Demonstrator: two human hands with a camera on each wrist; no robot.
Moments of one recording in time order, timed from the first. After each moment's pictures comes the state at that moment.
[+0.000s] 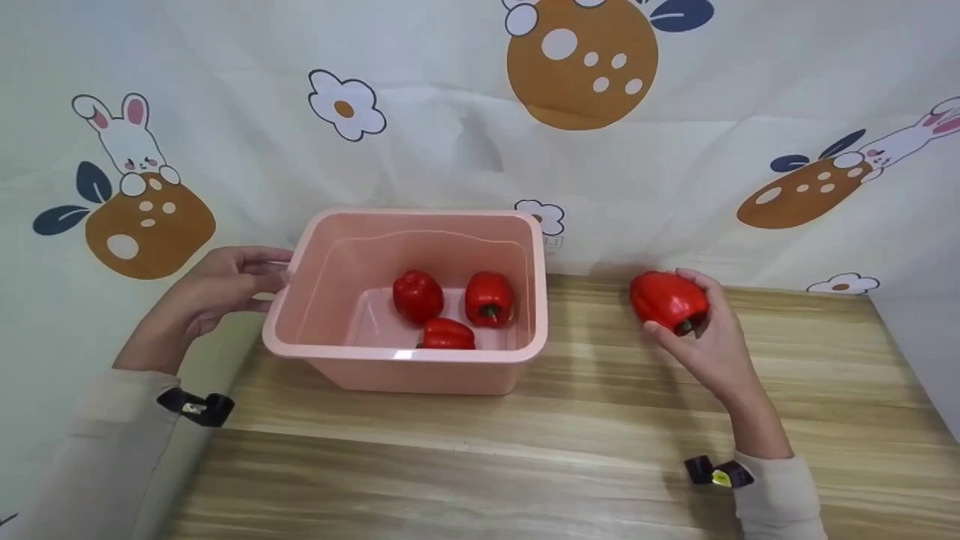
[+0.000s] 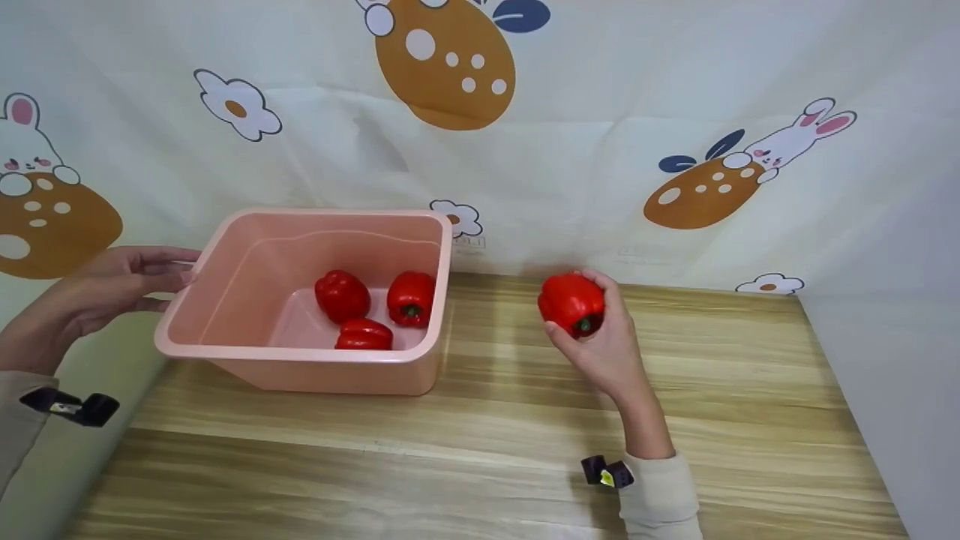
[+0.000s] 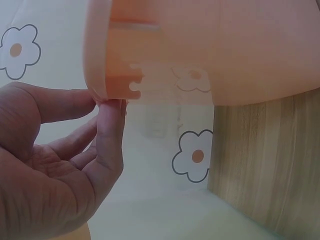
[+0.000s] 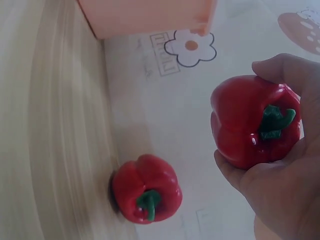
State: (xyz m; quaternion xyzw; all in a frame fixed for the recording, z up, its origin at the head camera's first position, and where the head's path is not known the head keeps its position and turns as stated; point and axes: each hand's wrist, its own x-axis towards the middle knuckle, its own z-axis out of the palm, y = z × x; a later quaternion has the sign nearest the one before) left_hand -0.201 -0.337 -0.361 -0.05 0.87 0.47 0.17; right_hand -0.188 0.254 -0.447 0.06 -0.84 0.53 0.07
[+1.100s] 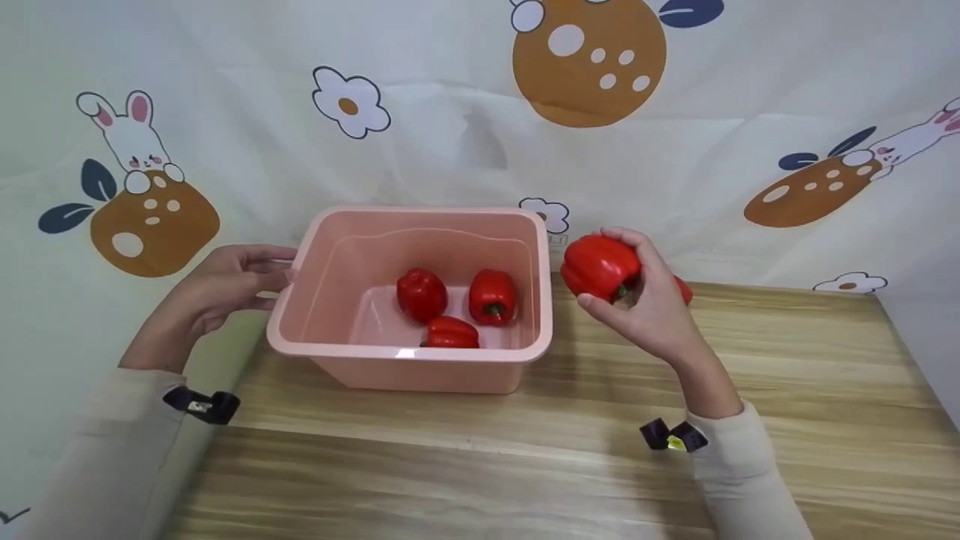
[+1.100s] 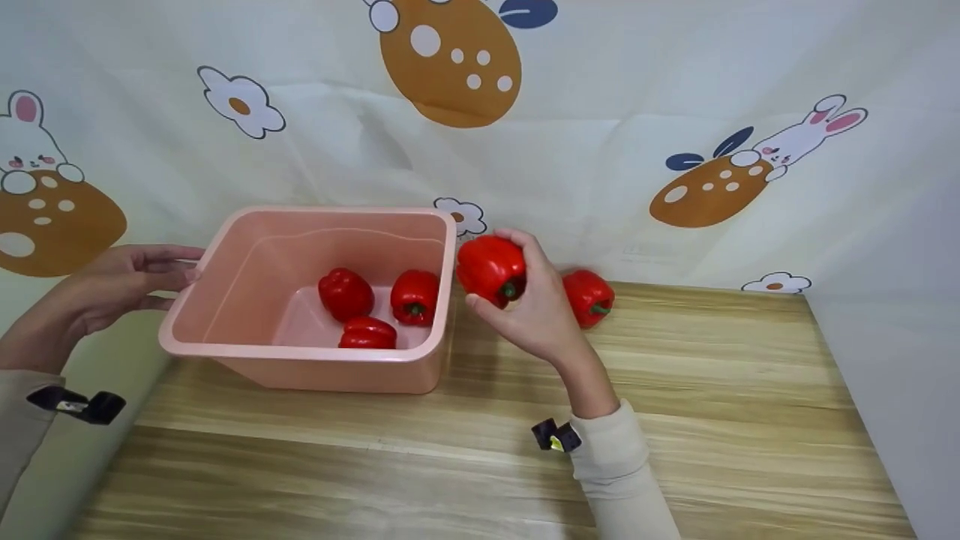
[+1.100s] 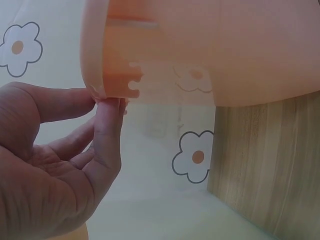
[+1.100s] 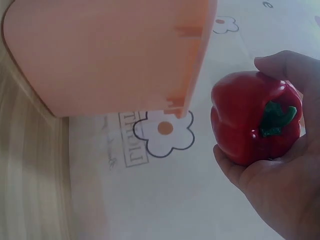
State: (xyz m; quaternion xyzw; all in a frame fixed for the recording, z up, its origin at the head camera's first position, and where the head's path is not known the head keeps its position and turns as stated) left_hand -0.202 -0.338 -0.362 -0.06 0.86 0.48 0.16; right_hand -0.207 0.175 -0.399 0.18 -0.81 0.56 0.05
